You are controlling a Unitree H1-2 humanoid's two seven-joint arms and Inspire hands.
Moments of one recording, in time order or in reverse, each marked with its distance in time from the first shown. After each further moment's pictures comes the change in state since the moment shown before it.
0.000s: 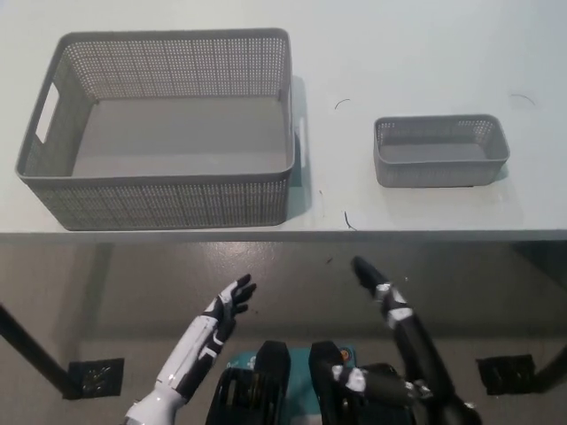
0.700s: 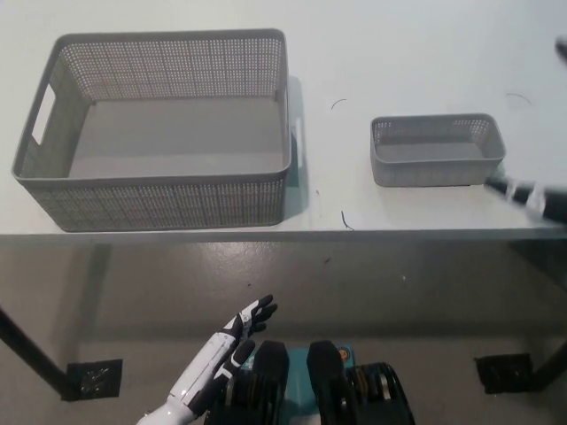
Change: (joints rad) left_arm 0.024 0.003 -0.023 -0.009 0.009 -0.010 -0.043; right_arm -0.454 -0.400 -0.270 -0.296 -0.064 0.331 0.091
